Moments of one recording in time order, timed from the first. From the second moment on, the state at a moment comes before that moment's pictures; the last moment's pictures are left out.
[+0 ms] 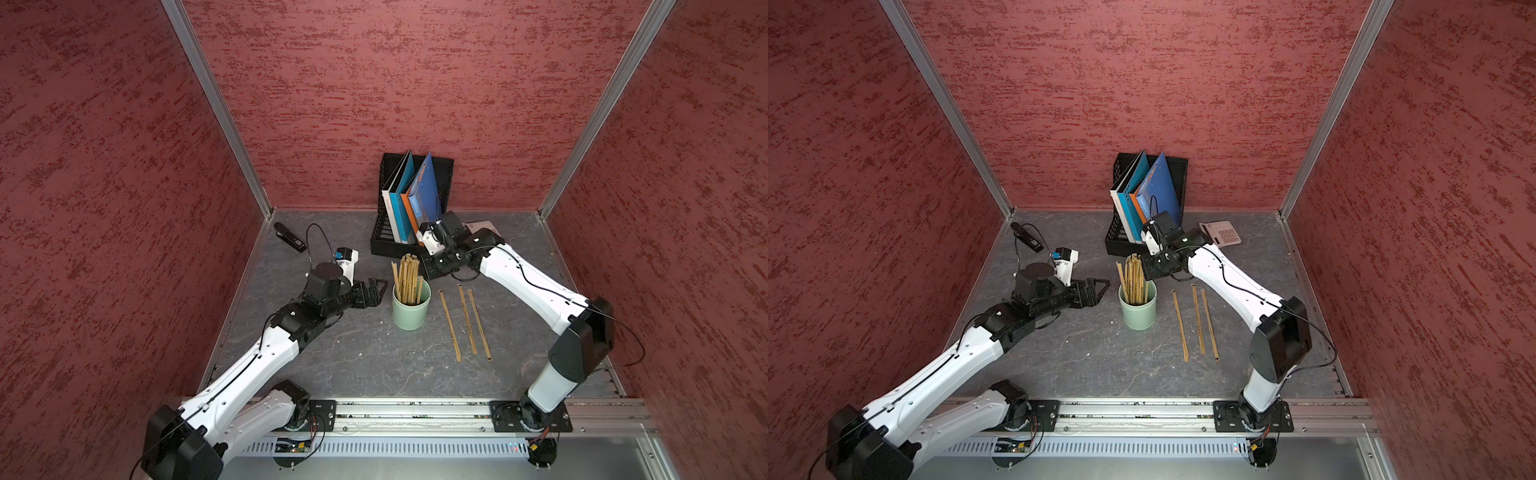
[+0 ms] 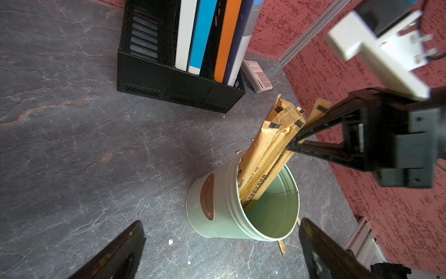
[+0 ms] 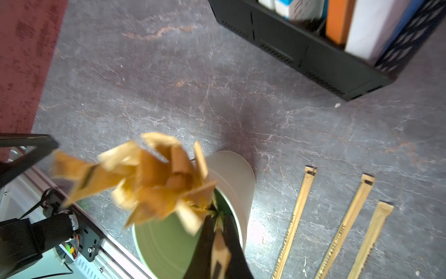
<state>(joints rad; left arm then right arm) -0.51 0.97 0.74 -0.28 0.18 -0.53 0.61 1.68 1.61 -0.94 -0.18 0.29</state>
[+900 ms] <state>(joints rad) -0.51 0.96 0.74 -0.27 0.18 -0.54 0.61 1.45 2.25 -1.39 0.10 0.26</state>
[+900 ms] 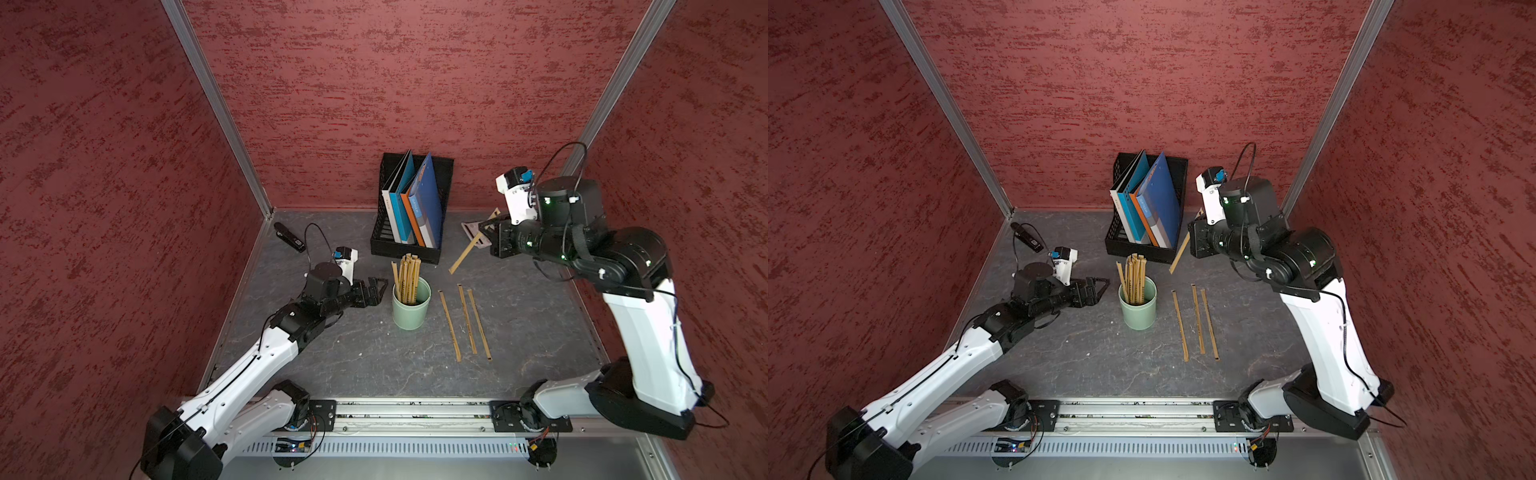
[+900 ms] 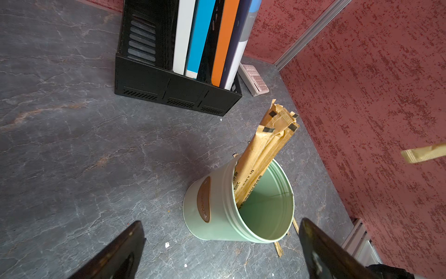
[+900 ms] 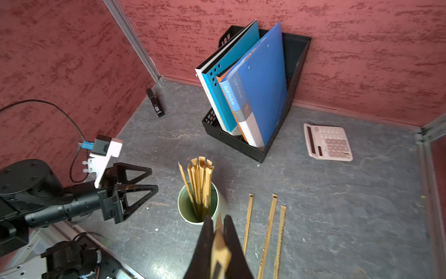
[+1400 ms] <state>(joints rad) -0.51 0.91 0.73 -0.27 0.18 -0.54 0.55 1.78 1.90 -1.52 0.07 0.22</state>
